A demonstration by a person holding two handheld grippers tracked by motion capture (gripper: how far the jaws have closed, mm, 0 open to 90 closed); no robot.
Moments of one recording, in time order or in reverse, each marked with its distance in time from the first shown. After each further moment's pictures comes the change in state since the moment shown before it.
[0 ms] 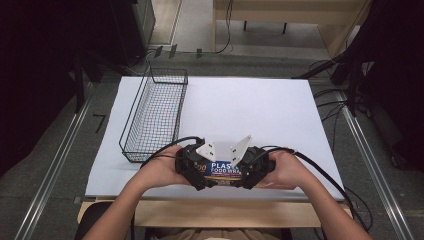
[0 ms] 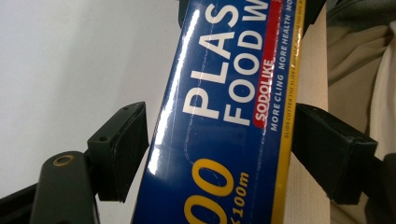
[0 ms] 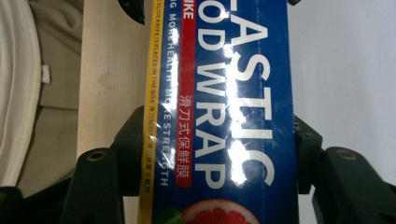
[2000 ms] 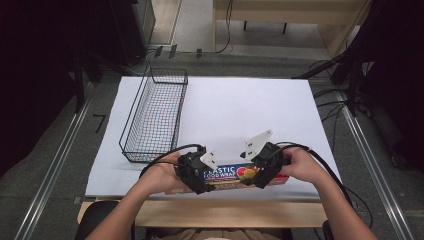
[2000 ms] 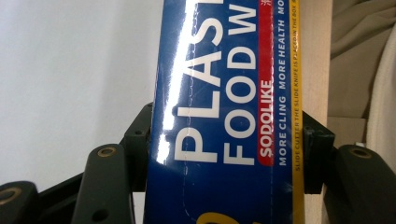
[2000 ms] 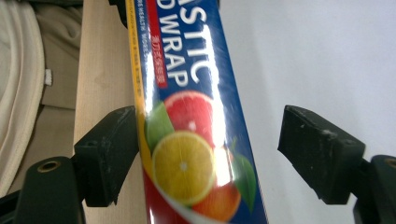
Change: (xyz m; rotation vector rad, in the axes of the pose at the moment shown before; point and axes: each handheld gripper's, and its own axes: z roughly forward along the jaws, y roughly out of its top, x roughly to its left) left arm -0.010 -0.007 0.010 0.088 -0.002 -0.025; right arm -0.010 -0.027 -0.024 -0.112 -0.035 0.025
